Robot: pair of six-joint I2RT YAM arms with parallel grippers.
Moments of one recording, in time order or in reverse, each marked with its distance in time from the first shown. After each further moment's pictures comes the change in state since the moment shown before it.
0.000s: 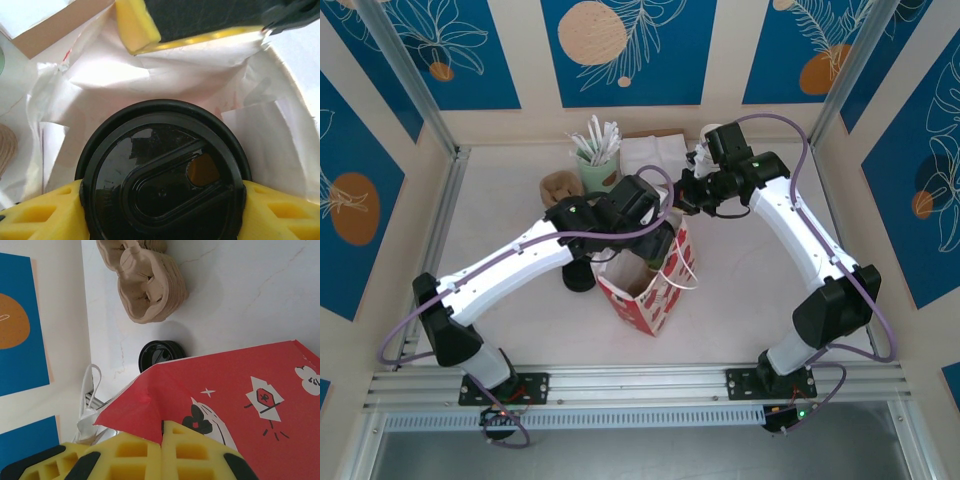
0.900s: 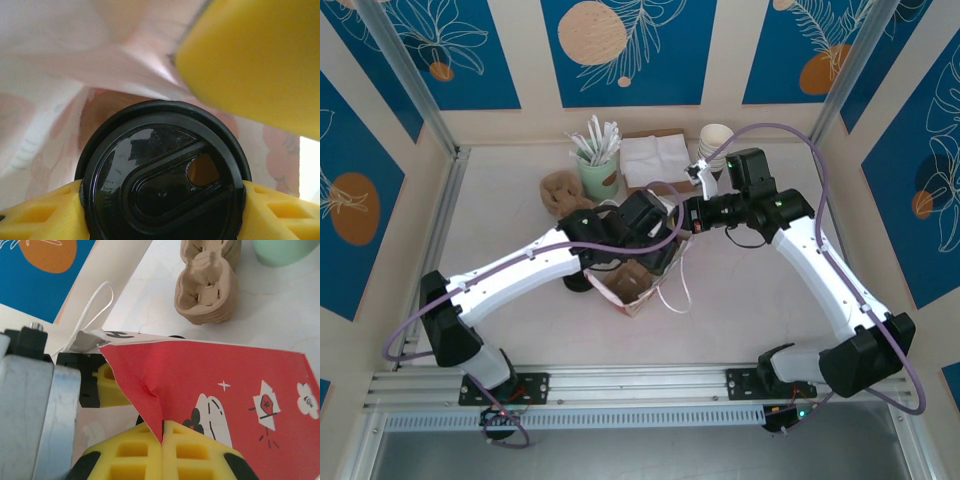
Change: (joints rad) left arm -0.039 0.000 -0.111 0.110 -0.043 0.037; right arm -0.015 -0.277 -0.304 0.233 -0.142 -0.431
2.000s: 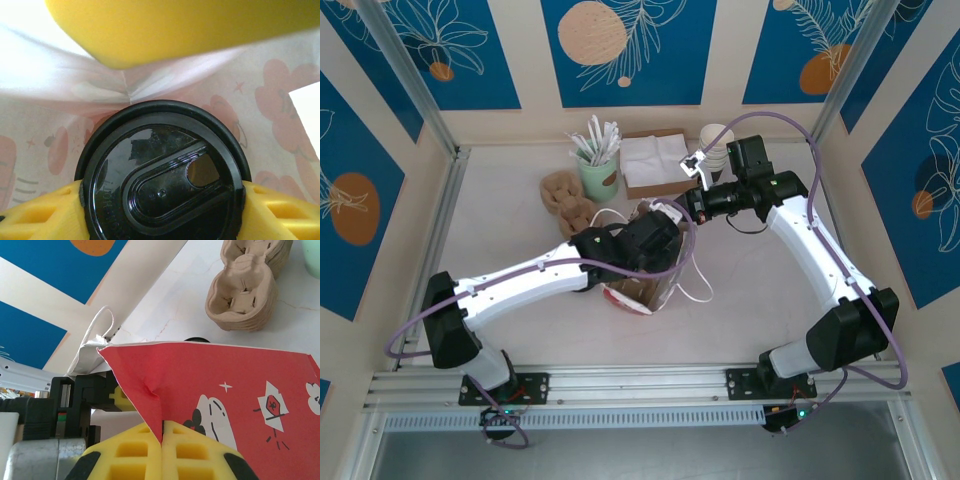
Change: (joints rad) left arm -0.075 -0.003 -0.098 0.135 -0.259 0.045; right arm -0.058 0.132 0.104 -0.076 -0.212 -0.192
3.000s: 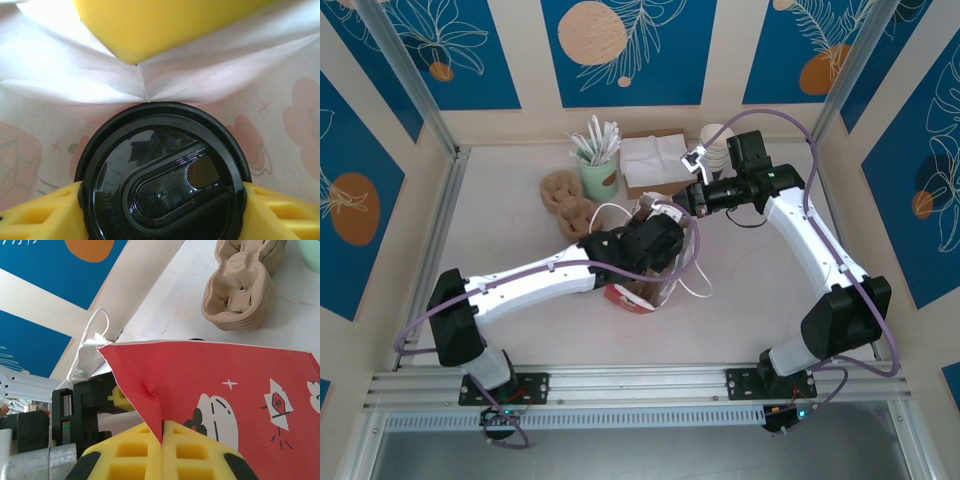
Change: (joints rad) left arm -0.002 0.032 -0.033 0.089 -0.119 0.001; right arm -0.028 0.064 0.041 -0.018 -0.038 0.020
